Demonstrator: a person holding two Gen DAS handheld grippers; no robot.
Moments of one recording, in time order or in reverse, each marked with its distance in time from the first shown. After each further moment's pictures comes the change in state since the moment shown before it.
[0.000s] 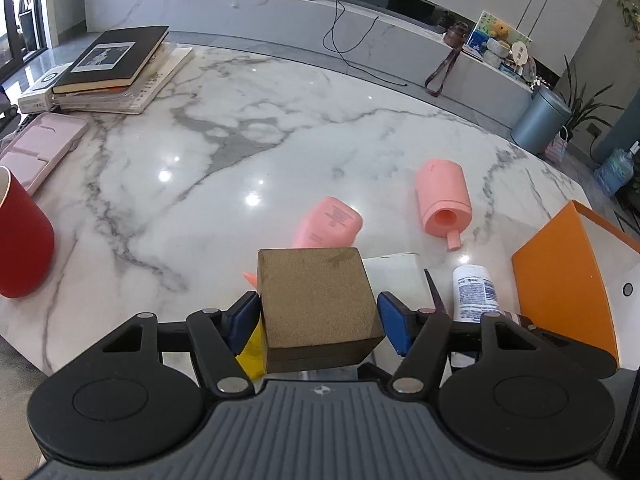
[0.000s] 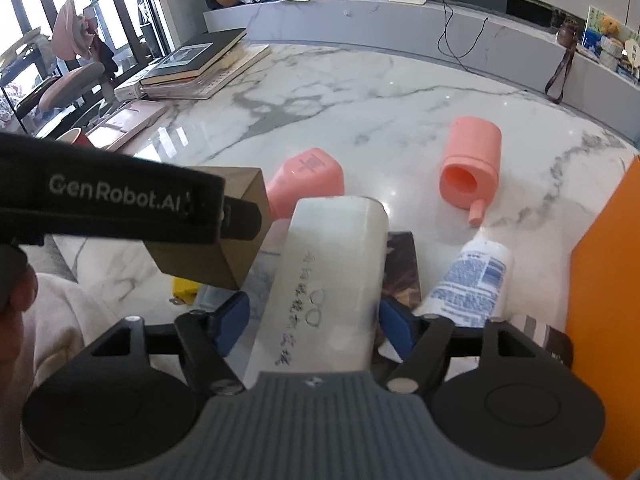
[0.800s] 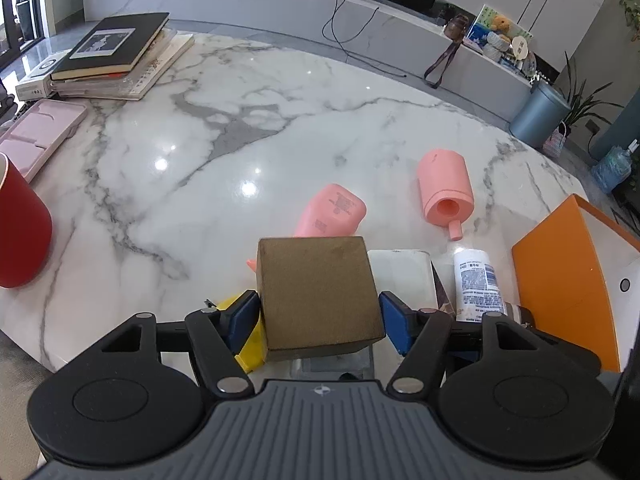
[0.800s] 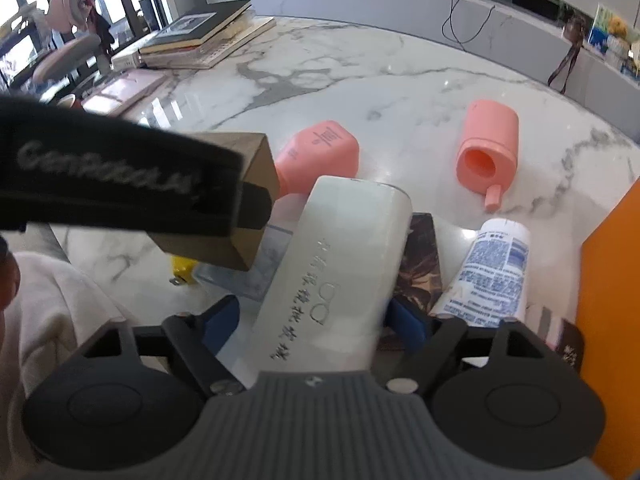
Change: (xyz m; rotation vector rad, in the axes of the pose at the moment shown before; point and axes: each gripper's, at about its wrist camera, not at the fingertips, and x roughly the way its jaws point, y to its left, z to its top) left arm 0.003 0.005 -0.003 -0.006 0.038 -0.014; right arm 0.013 0.014 -0.004 -0.047 0.074 -0.033
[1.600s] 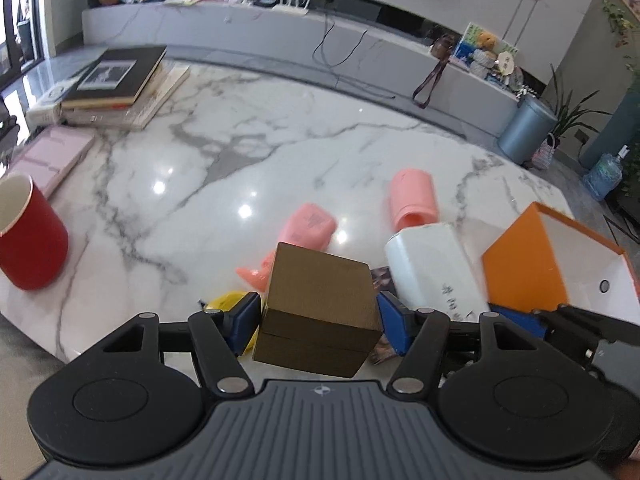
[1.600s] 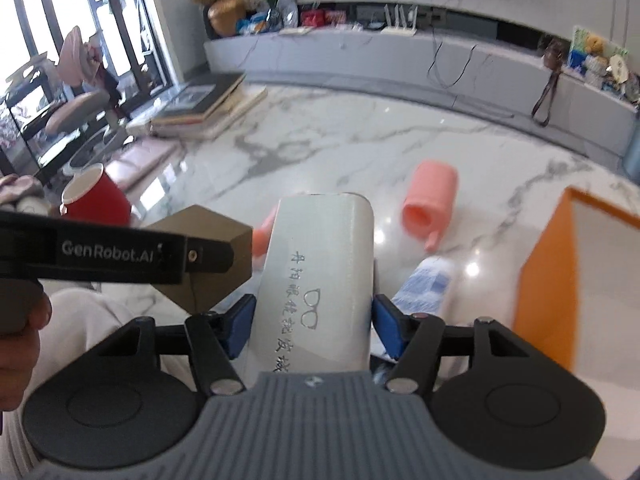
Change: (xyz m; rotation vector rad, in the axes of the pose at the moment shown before) left arm -0.047 -0.024 -0.008 0.028 -0.086 -0.008; right arm -0.088 -0.036 -0.004 0.063 -0.179 0.027
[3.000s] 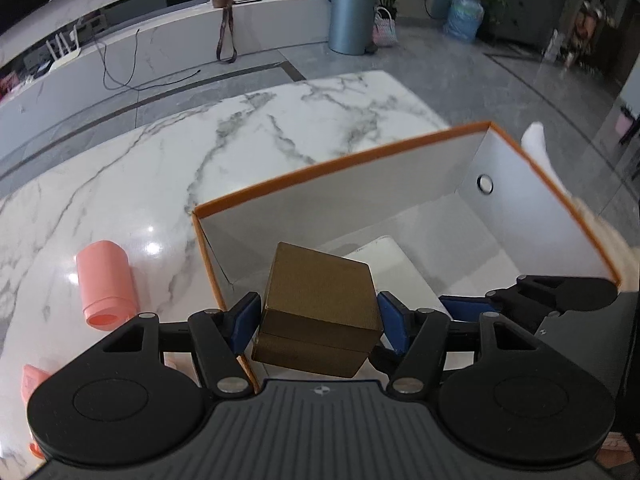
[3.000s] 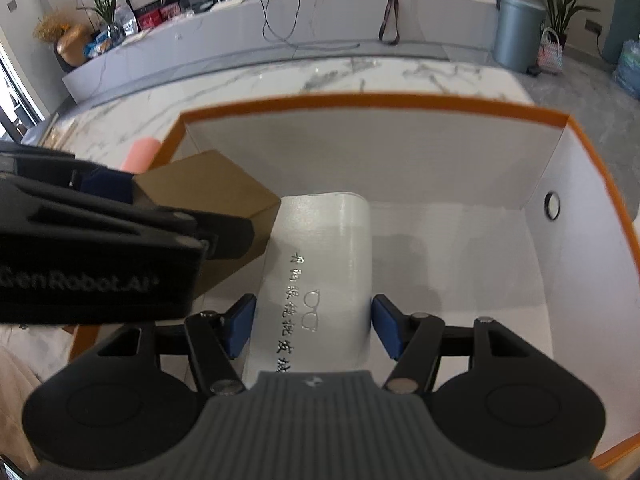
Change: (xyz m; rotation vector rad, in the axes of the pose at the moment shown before) left arm 0.109 -0.266 0.010 0.590 0.152 -0.189; right arm -0.034 -0.216 -0.054 0.338 0.123 -0.239
